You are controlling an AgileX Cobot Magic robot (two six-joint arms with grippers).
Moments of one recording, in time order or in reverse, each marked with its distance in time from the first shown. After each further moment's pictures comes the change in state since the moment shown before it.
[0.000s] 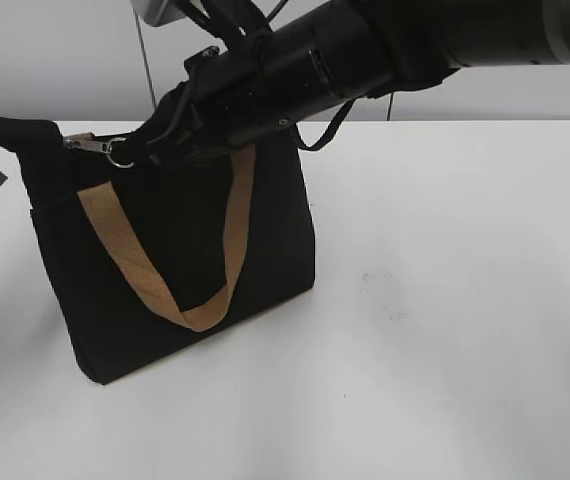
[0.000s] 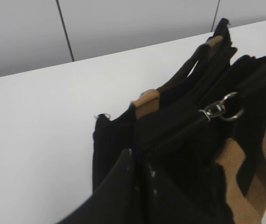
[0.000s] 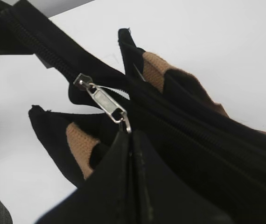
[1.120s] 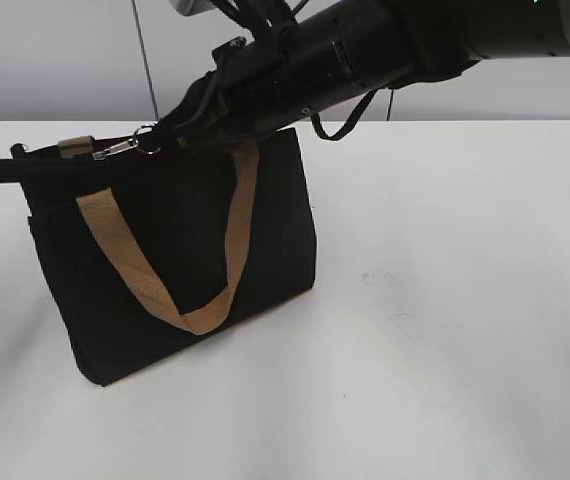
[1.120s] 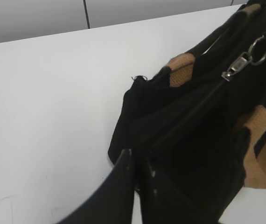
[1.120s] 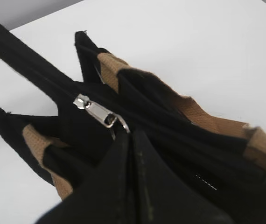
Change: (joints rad) left arm 0.098 -0.116 0.000 -0.006 0.219 0.000; right arm -0.050 0.000 0.000 -0.005 -0.002 0.004
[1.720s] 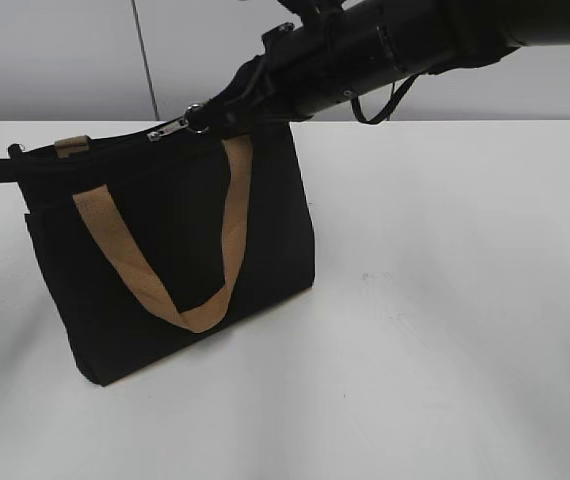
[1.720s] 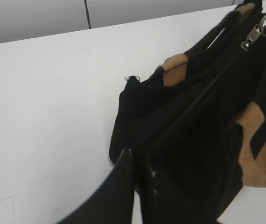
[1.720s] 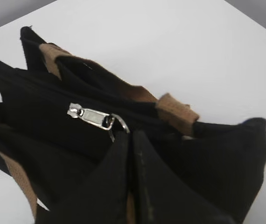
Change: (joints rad) left arm 0.001 0.000 0.000 0.000 0.000 0.000; right arm -0.093 0.000 0.000 -0.011 0.009 0.003
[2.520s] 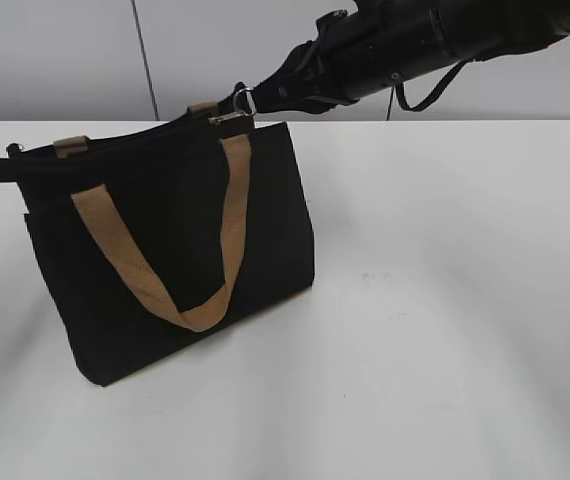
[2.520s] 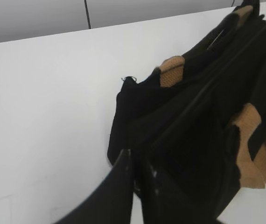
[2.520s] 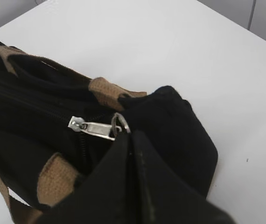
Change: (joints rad) left arm 0.000 -0.001 0.000 -0.014 0.001 0.000; right arm -0.112 -0.002 0.000 0.011 0.053 0.019
